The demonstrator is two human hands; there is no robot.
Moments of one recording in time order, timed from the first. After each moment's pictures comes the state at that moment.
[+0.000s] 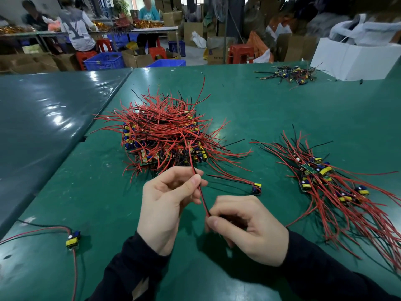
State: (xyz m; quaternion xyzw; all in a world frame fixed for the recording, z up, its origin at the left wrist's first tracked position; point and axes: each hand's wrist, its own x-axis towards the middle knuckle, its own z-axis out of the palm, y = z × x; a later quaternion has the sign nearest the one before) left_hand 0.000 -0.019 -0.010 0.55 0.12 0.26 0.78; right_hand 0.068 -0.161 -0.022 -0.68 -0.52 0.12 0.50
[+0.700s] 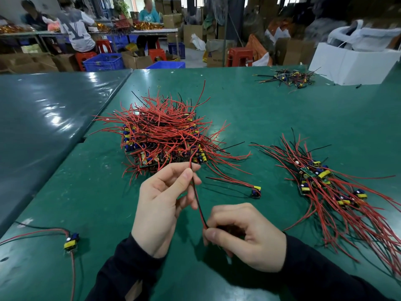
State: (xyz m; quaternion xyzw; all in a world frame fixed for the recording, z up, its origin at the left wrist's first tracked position) left_hand -0.002 -0.016 -0.006 0.56 0.09 0.27 0.78; right_hand 0.068 -0.163 -0.023 -0.68 -0.54 0.18 0.47
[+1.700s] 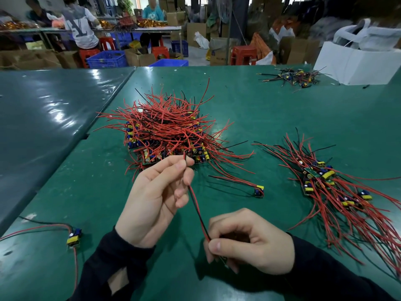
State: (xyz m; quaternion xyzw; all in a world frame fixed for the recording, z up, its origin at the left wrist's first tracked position) left_hand -0.007 0.000 0.010 0.48 0.08 0.18 0.86; right_hand 0.066 -0.165 -0.017 -0.58 -0.51 0.38 0.52
